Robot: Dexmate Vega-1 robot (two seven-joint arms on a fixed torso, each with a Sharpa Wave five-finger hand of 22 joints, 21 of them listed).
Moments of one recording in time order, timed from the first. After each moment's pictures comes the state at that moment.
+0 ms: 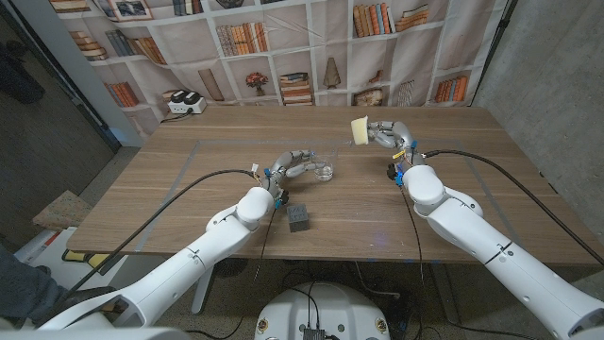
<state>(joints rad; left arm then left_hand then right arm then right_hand) 0.88 0.52 0.61 -1.60 -0.14 0.02 0.28 1.00 0.01 0.11 -0.10 0.19 0.66 -0.06 0.22 0.19 0.68 -0.14 0.18 0.23 0.47 -0.05 0.18 0.18 0.09 0.06 0.19 0.18 -0.99 -0.63 -0.44 -1.92 0.20 -0.23 -0.45 1.08 0.06 0.46 -0.15 0.19 1.06 -0.18 0.38 0.20 1.24 -0.20 0.39 0.44 1.14 -0.22 0.22 0.21 0.51 -0.02 0.23 0.19</state>
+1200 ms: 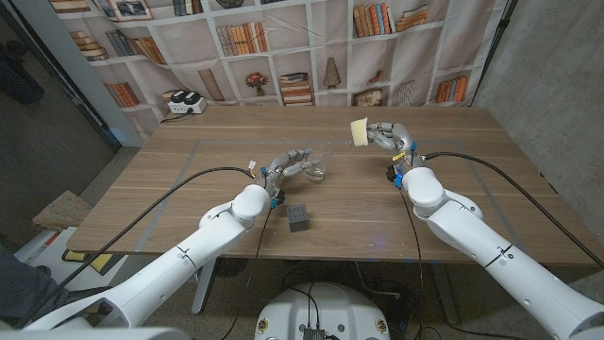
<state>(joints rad) 0.90 0.58 0.61 -1.73 -0.16 0.17 0.28 0.95 0.00 0.17 0.00 0.21 0.43 -0.01 0.18 0.21 0.43 -0.09 0.18 0.24 0.30 -0.04 0.18 0.18 0.03 0.10 0.19 0.18 -1.00 -0.63 -0.44 -1.92 0.20 -0.22 -0.46 1.07 0.05 0.46 -0.15 0.18 1.06 -0.18 0.38 0.20 1.25 -0.20 0.38 0.44 1.14 -0.22 0.22 0.21 0.52 -0.02 0.23 0.19</state>
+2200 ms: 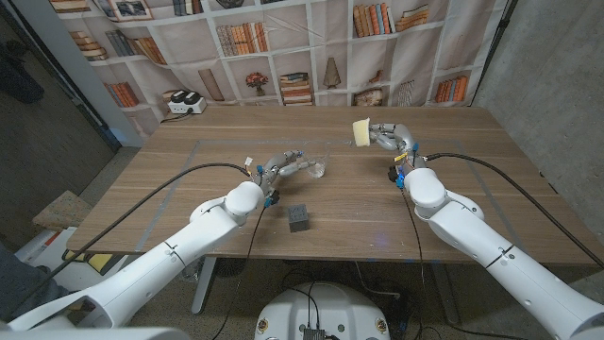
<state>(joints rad) 0.91 0.66 0.59 -1.83 -0.19 0.27 0.26 0.89 -0.01 0.14 0.02 0.22 0.27 0.04 0.19 0.20 0.28 -0.03 0.19 0.24 0.18 0.02 0.18 0.19 -0.04 0.14 0.19 0.19 -1.00 -0.63 -0.43 -1.91 0.21 -0.20 -0.45 1.08 0.05 0.46 -0.15 0.18 1.06 -0.18 0.37 0.20 1.25 -0.20 0.37 0.45 1.14 -0.22 0.22 0.21 0.54 0.02 0.23 0.19</state>
